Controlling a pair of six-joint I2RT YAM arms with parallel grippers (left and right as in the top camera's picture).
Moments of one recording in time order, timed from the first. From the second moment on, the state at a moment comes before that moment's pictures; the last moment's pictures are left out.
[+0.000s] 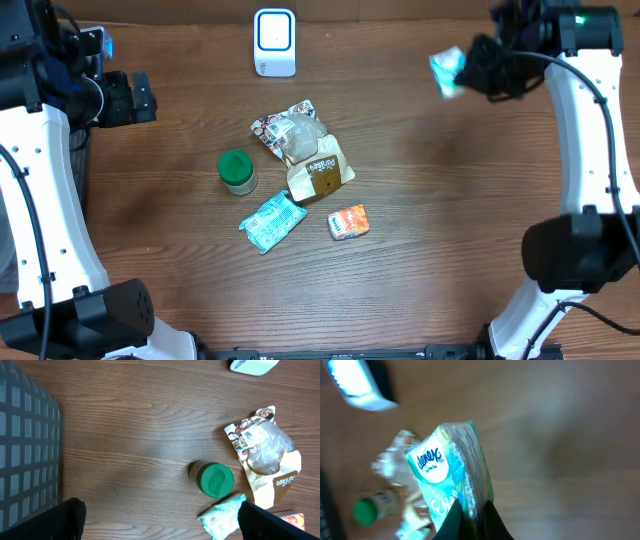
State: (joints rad) left arm 0.26 1.75 2.05 -1.44 0.14 0.06; right arm -0.05 1.98 2.07 -1.34 -0.31 0.29
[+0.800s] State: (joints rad) left arm 0.26 1.75 2.05 -1.44 0.14 0.06; right arm -0.17 1.98 1.56 -1.21 -0.26 0.25
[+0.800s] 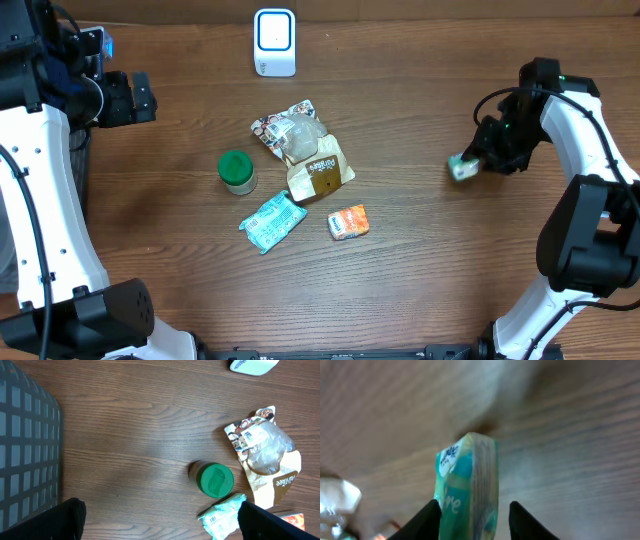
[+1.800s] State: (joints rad) left arm 0.26 1.75 2.05 -1.44 0.14 0.06; right arm 0.26 1.98 1.65 -1.25 -0.27 0.03
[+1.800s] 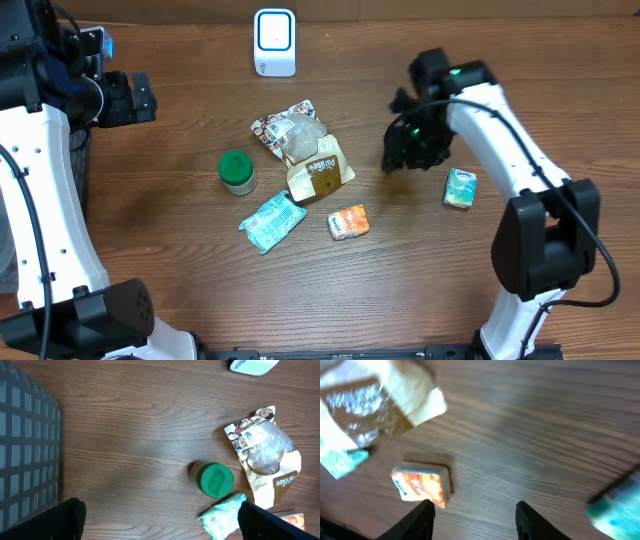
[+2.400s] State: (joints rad) left arm 0.26 1.75 2.05 -1.44 0.14 0.06; right arm 0.41 2.05 1.64 -1.20 -0.31 -0.30
